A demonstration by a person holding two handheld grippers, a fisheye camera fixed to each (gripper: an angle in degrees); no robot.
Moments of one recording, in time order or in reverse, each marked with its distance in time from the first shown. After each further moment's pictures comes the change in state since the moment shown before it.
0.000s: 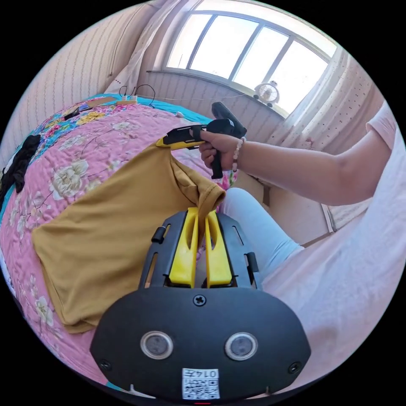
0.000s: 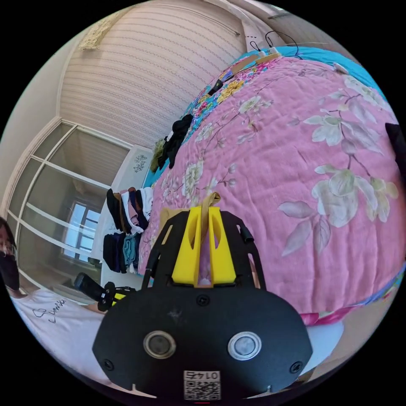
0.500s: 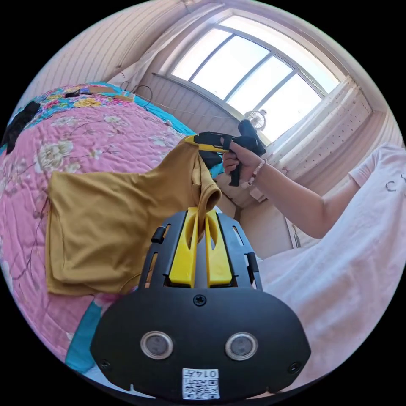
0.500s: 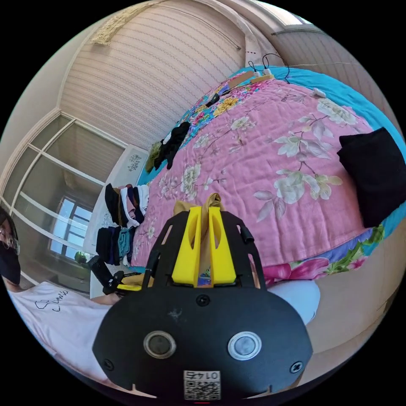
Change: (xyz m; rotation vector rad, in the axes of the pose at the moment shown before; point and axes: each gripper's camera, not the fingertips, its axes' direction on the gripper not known) left arm -0.038 0.043 -0.055 0.139 0.190 -0.187; right arm -0.053 0.055 -0.055 0.036 0.102 -0.046
